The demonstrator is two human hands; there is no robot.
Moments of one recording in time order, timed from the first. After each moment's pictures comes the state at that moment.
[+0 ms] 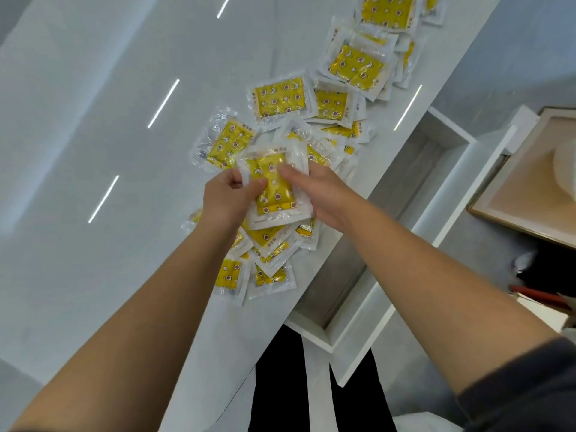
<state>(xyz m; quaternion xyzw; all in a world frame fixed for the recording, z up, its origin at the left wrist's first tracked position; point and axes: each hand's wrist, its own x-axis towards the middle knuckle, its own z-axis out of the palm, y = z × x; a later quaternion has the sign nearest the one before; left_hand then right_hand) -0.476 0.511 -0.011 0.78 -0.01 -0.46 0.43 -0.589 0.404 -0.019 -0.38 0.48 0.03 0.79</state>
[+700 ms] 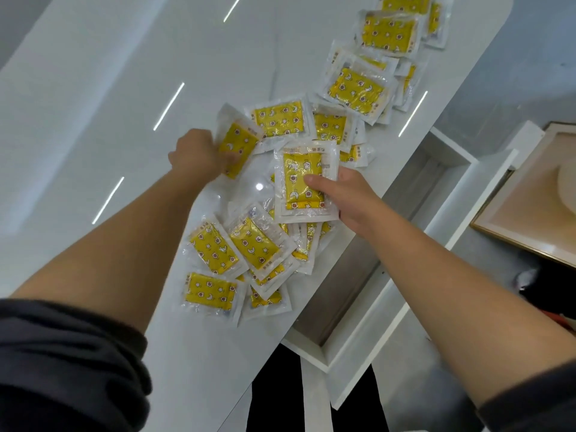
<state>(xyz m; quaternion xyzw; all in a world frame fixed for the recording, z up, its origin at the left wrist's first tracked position) -0.378 0.437 -0.033 0.91 -0.23 -0.34 0.03 -0.602 0.353 -0.024 -0.41 0.52 -0.01 0.75</state>
